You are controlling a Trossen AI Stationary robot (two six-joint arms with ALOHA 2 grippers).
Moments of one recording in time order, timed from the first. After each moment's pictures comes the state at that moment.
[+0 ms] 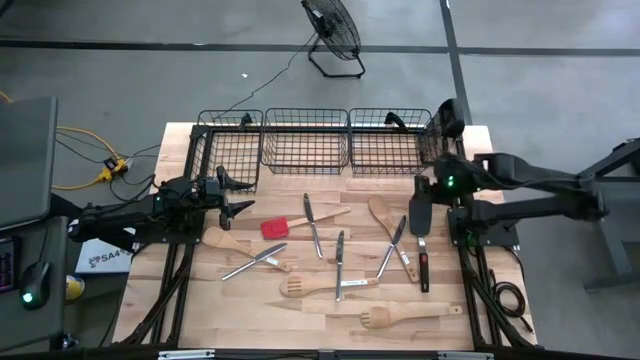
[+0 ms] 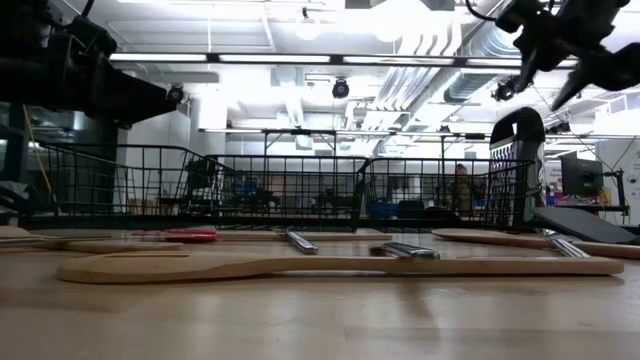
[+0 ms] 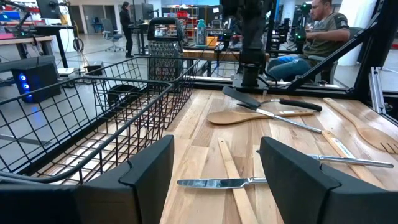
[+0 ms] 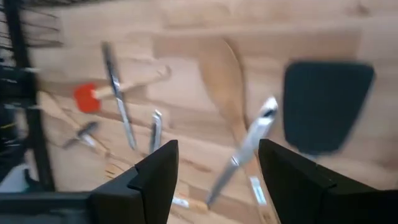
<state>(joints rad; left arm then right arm) 0.18 0.02 0.03 0.00 -0.02 -0.01 -0.16 0.81 0.89 -1.10 -0.02 1.46</state>
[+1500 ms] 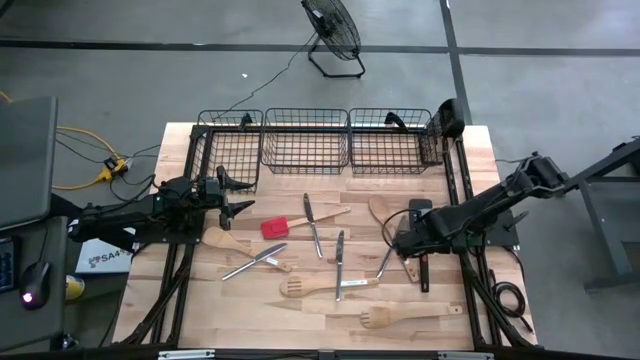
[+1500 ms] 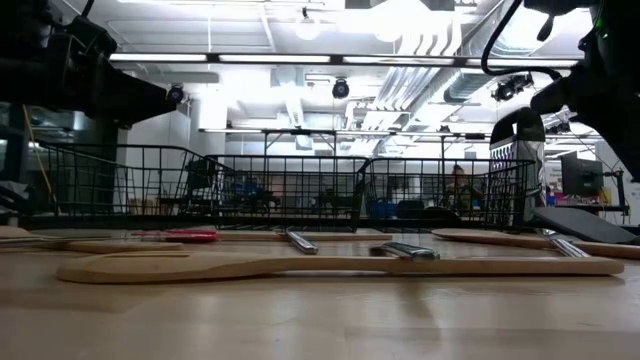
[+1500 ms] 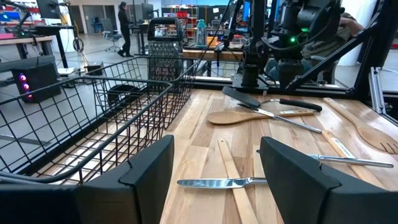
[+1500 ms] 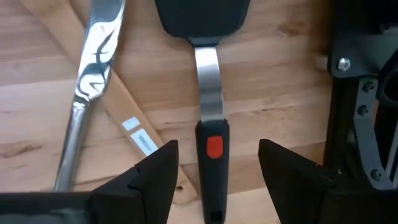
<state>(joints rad) 0.18 0.02 0.03 0.00 -0.02 -0.01 0.40 1.38 0.88 -1.18 -0.05 2.07</state>
